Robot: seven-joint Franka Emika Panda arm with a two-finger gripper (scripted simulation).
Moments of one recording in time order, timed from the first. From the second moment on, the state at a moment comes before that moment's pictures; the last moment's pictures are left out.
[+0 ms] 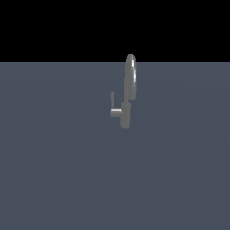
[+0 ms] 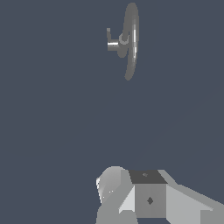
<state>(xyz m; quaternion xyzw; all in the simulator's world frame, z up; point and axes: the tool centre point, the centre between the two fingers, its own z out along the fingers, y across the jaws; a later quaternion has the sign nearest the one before) -0.254 -0.014 0.467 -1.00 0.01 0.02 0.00</state>
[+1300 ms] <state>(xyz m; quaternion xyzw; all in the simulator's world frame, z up) -0.250 -0.004 0.484 -1.00 0.06 0.00 -0.01</state>
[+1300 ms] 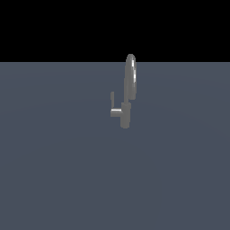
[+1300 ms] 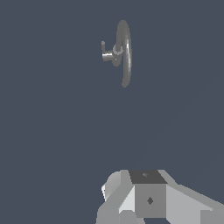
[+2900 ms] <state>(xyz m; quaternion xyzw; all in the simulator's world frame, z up) -0.187 0.138 0.599 -0.88 0.37 -0.30 -0.10</state>
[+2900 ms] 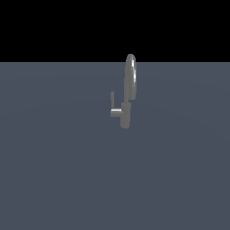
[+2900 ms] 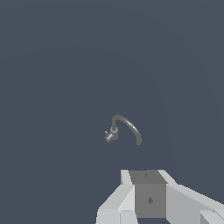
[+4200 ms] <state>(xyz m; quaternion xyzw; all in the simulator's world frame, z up) 0.018 0.143 0.377 -0.74 0.54 -0.34 -0.22</state>
